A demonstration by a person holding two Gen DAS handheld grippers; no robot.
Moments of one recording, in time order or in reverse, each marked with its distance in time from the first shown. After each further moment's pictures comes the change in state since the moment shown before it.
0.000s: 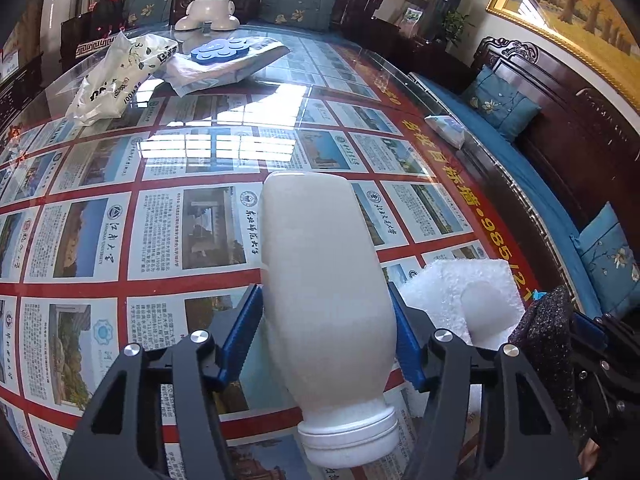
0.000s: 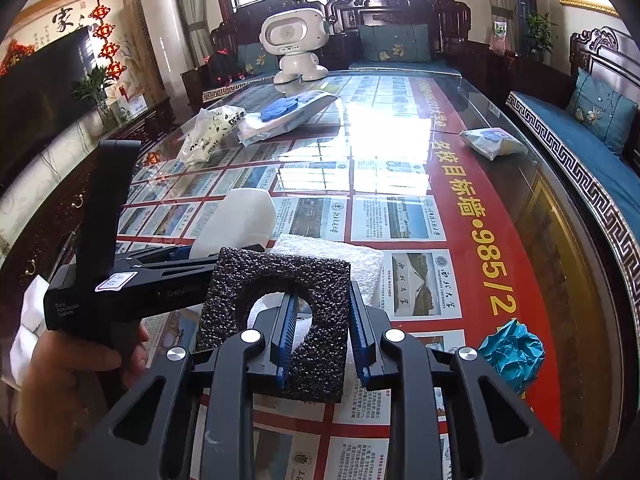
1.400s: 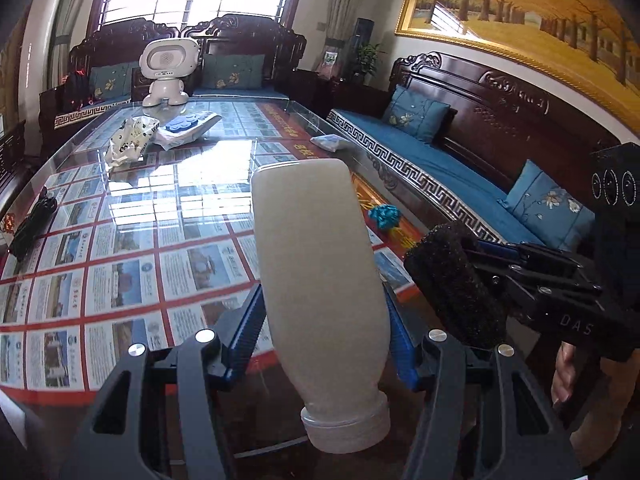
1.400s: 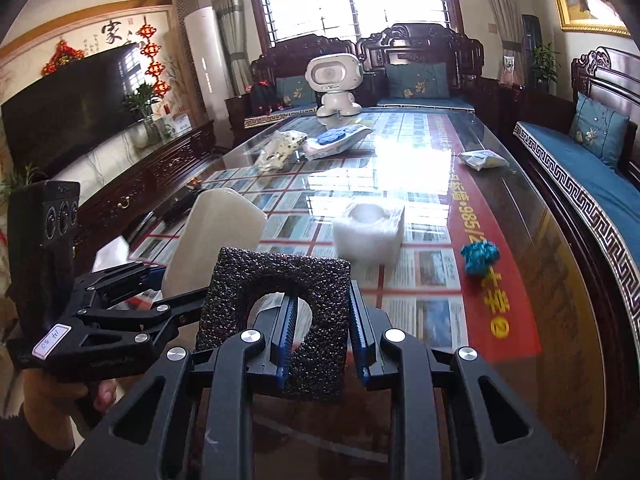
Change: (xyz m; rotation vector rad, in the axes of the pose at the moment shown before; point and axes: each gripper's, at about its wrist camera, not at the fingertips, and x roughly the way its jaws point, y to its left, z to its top) left arm -0.221 -0.085 -0.174 0.200 -0.191 -0.125; right arm -0.183 0.049 -0.118 -0.045 -0.133 0.102
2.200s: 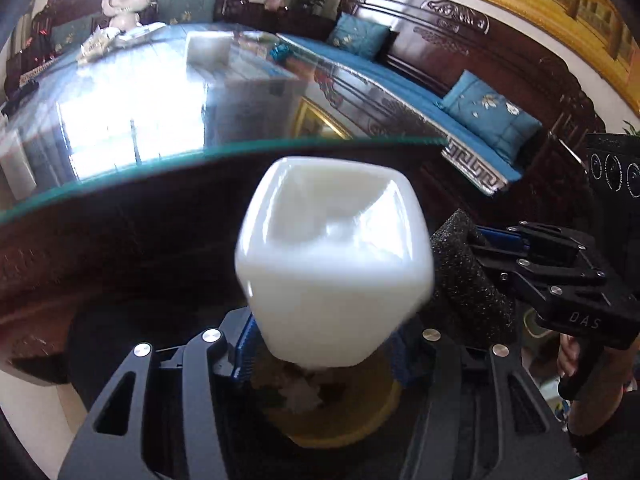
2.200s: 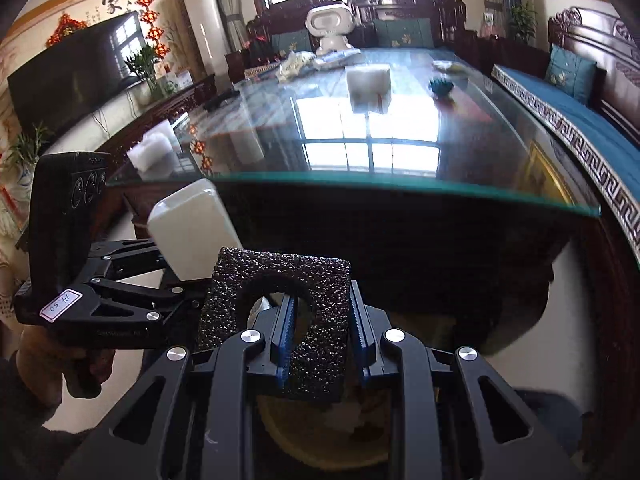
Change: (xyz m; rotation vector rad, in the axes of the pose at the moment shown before) left arm -0.082 -0.090 -0.239 0.050 0.240 -0.154; right arm -0.128 0.051 -0.242 0.060 0.175 -0.050
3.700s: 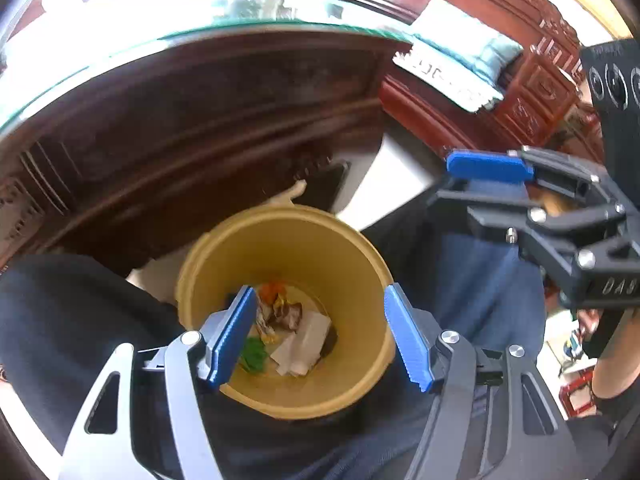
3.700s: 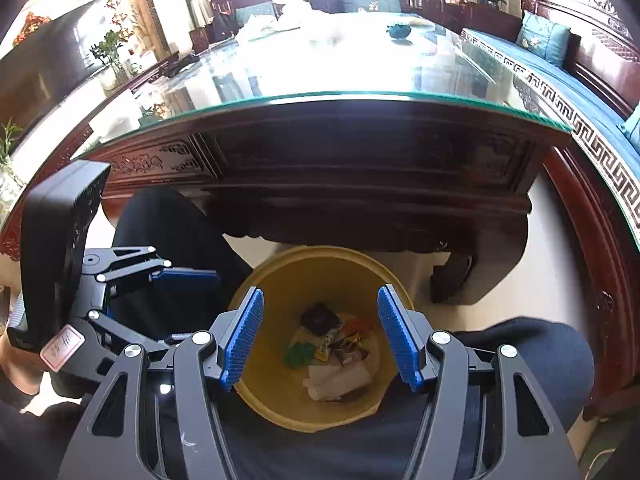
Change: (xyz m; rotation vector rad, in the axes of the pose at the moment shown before) left arm 0.064 -0.042 -0.038 0.129 0.183 -0.027; right arm 0.007 -0.019 -0.037 0.041 0.076 -0.088
